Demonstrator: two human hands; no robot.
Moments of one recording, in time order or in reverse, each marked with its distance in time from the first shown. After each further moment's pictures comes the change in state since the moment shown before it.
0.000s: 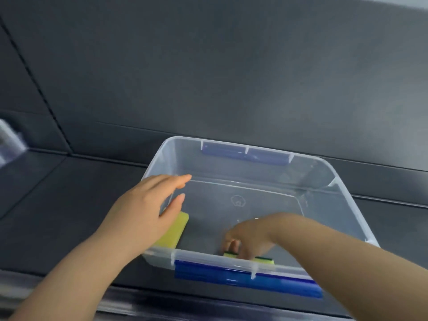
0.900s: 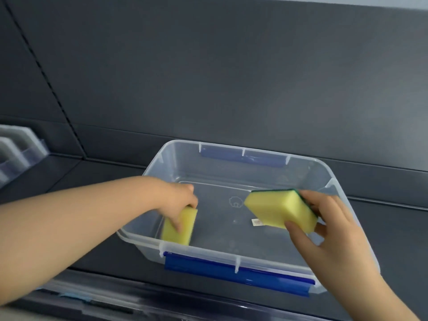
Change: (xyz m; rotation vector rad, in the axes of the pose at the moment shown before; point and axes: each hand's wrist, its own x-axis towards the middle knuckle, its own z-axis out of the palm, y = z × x) left_hand 0.077 0.002 0.048 0.673 -1.186 0.060; right_hand -0.118 0.027 0.065 0.318 1.598 -0.163
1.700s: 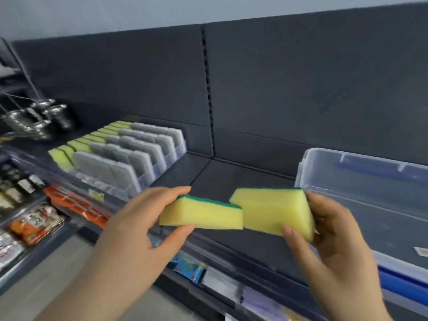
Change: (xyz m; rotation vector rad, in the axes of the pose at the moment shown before) left_hand -0.306 -0.056 0.170 -0.740 1.291 -0.438; right_hand -0.040 -0.212 0.173 0.689 -0.070 -0.036
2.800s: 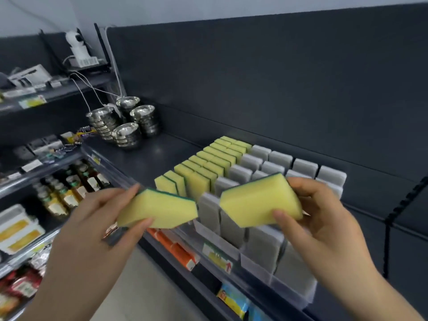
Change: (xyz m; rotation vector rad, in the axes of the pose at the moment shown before) left_hand 0.084 -0.419 -0.228 0.211 0.307 -0.229; right_hand 0.154 -0.016 0.461 -0.011 -0.372 -0.002
